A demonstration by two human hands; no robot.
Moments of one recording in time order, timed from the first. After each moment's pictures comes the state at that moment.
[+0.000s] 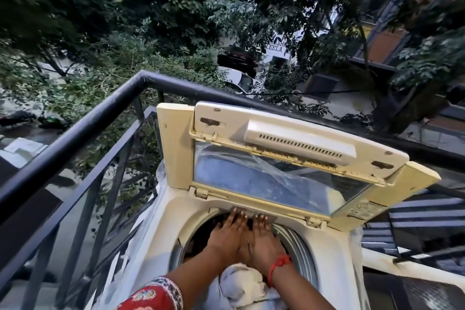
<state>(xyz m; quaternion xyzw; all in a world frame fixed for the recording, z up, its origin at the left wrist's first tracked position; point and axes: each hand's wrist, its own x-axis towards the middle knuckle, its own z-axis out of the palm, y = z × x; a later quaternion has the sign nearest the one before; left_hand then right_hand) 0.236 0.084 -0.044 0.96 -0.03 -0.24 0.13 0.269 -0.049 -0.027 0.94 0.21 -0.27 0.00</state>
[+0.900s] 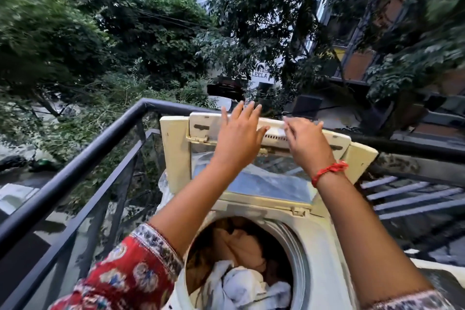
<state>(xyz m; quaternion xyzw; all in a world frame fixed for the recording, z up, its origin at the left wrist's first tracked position) 0.277 0.089 0.241 0.96 -0.01 0.25 0.13 0.331 -0.073 0.247 0.94 0.22 0.15 -0.20</state>
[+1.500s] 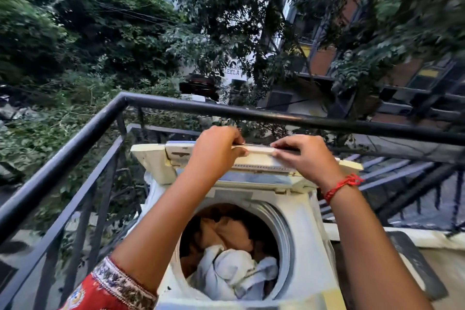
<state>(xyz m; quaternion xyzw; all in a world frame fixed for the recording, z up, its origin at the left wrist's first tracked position) 0.194 0.101 0.251 0.96 -0.04 0.17 0.21 0.227 -0.115 0.262 0.93 0.24 0.08 -0.28</state>
